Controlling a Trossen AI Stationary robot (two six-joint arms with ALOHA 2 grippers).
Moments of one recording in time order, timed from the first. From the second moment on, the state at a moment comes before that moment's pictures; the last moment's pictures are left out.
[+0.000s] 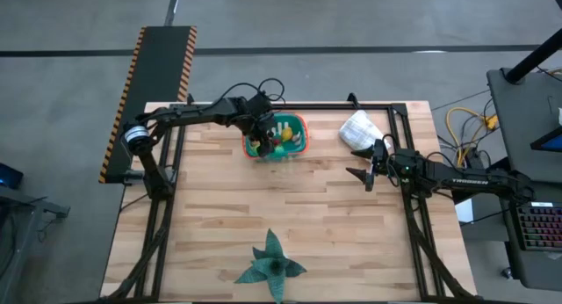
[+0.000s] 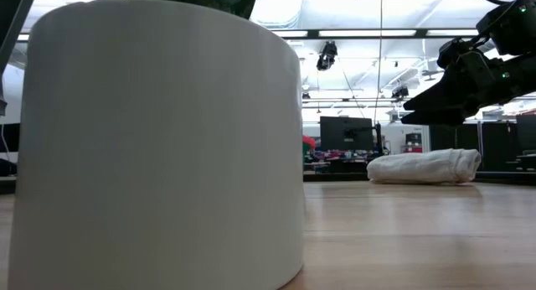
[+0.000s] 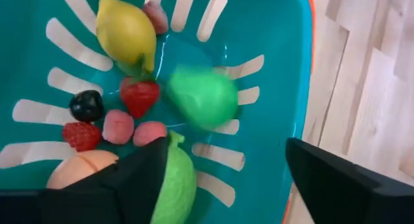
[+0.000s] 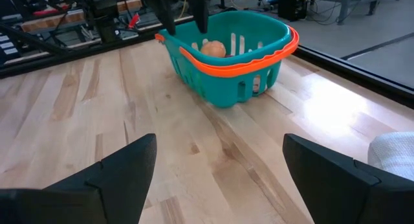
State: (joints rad) left arm 0.49 1.73 1.31 -0.65 0.30 -0.02; right arm -0.23 0.36 0.01 0.09 0.08 0.17
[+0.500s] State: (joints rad) left arm 0.38 1.63 1.54 -0.46 0.51 0.31; right arm -0.23 0.36 0.01 0.17 0.08 0.15
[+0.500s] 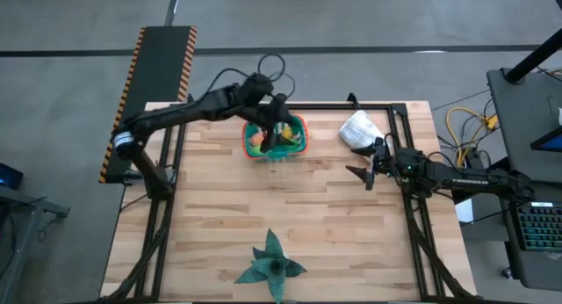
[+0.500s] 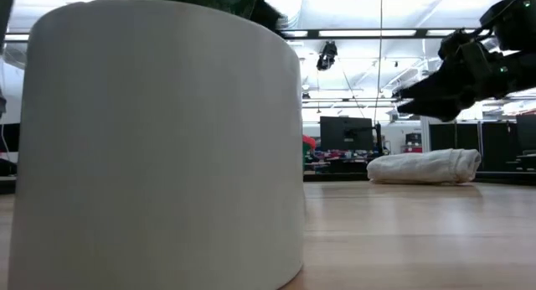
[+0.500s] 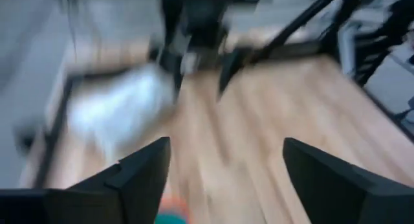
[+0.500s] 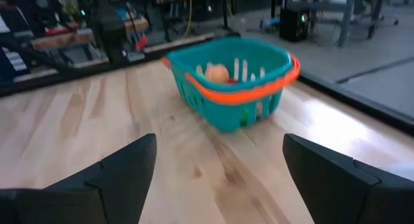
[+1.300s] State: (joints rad) left arm -0.35 0.79 0.83 -0.08 -0.43 0.42; right arm -0.23 0.36 0.01 0.45 0.05 0.13
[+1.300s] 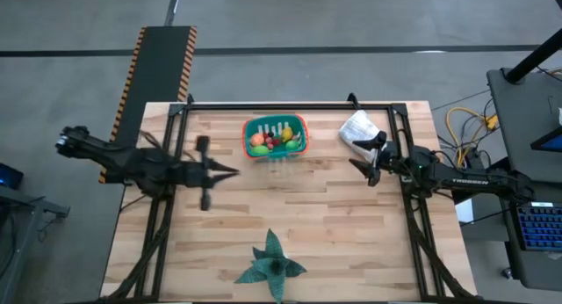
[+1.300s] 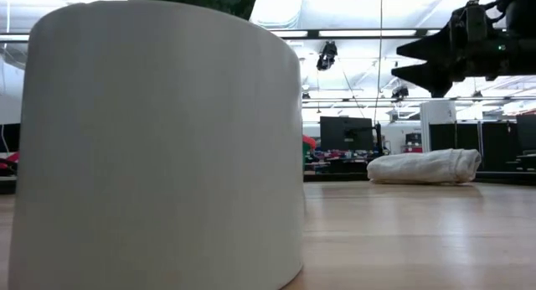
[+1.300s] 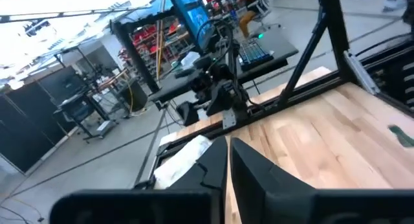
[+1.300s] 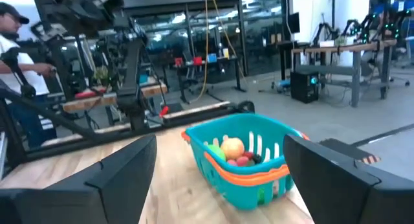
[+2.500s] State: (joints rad) left arm -0.10 0.03 0.28 -0.16 -0.09 0.29; right arm -0.23 0.36 0.01 0.49 0.11 0.07
